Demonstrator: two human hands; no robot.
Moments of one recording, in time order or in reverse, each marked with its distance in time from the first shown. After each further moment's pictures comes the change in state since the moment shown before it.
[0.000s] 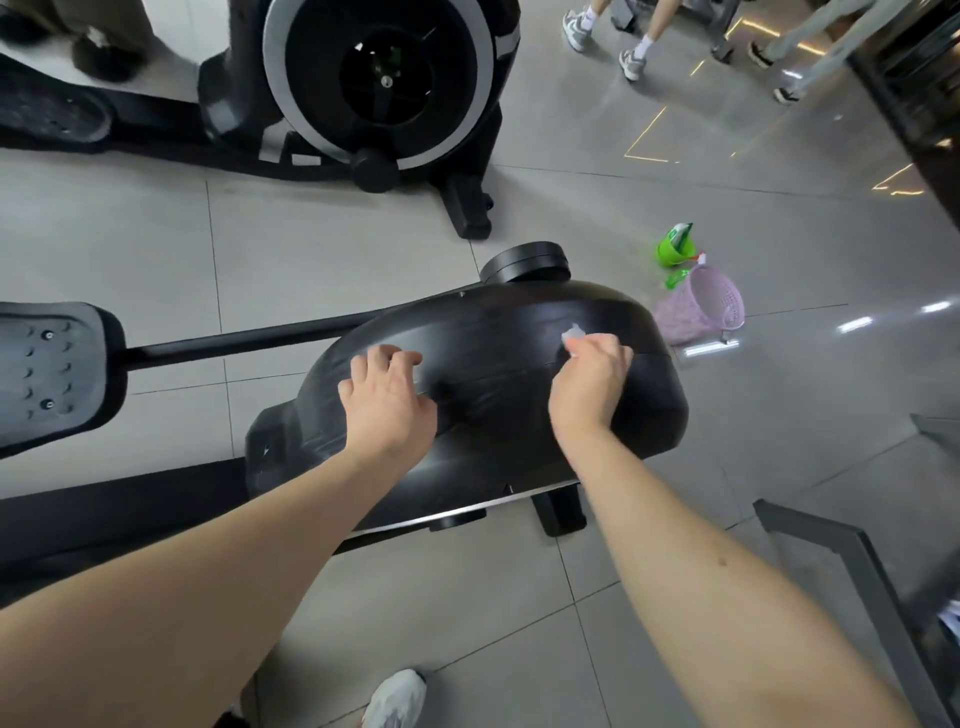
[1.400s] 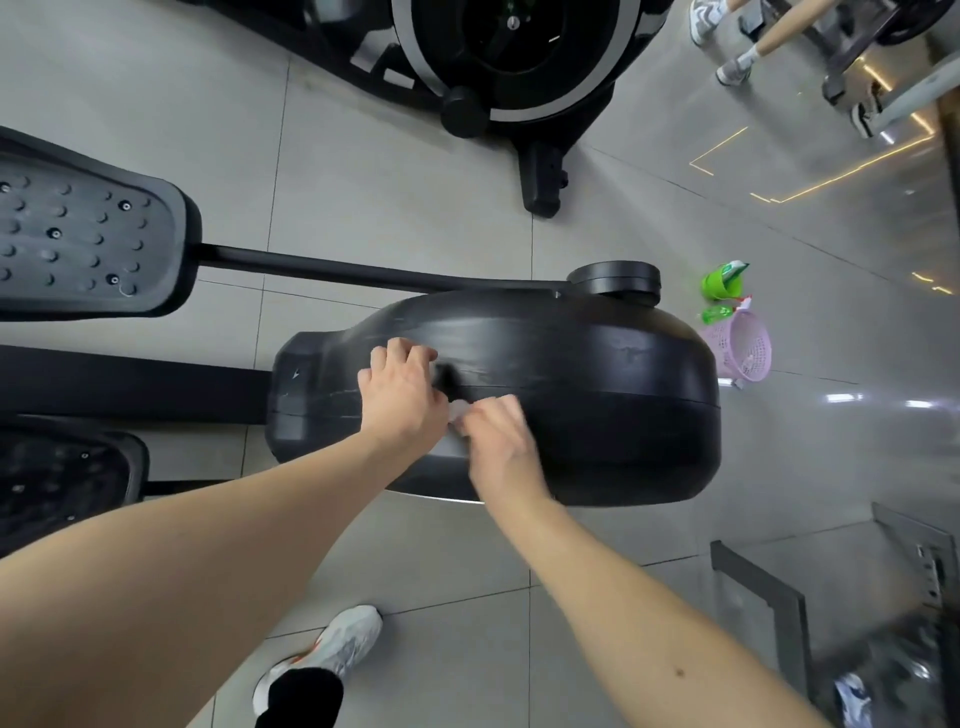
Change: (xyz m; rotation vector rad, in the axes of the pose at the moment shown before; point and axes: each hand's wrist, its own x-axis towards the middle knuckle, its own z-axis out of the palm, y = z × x) left_hand 0.004 -0.073 -0.002 -0.136 -0.114 -0.212; right_hand -0.119 -0.045 0.058 -0.163 -0.616 -0.772
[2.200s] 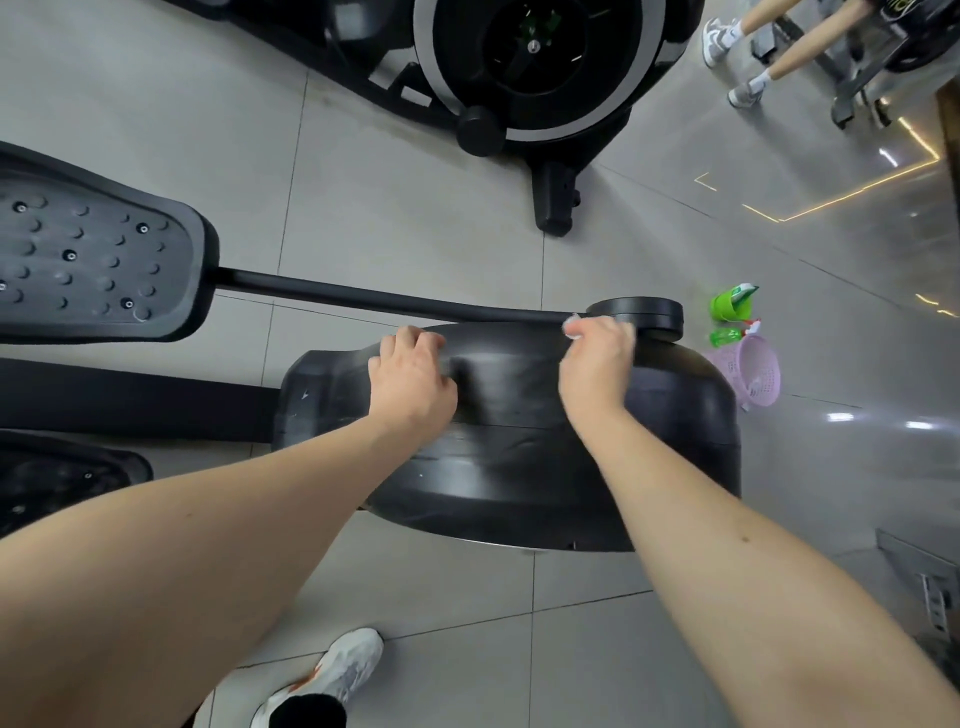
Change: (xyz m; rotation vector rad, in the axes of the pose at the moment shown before) left_hand 0.055 -0.006 -0.023 -0.052 0.014 -0.003; right_hand 0.135 0.070 -0.043 -0.065 0.279 0.375
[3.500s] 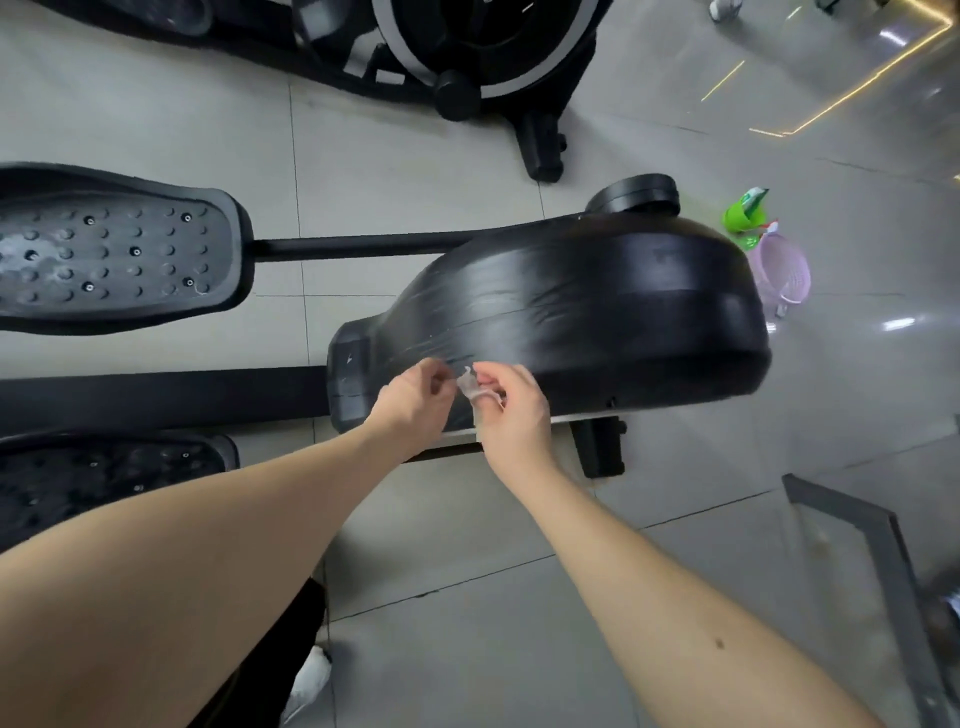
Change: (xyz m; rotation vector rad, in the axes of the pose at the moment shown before) left_hand -0.128 -0.073 0.004 -0.226 -0.257 -0.007; right_hand -0.244 -0.083 -0.001 0.568 -0.209 0.212
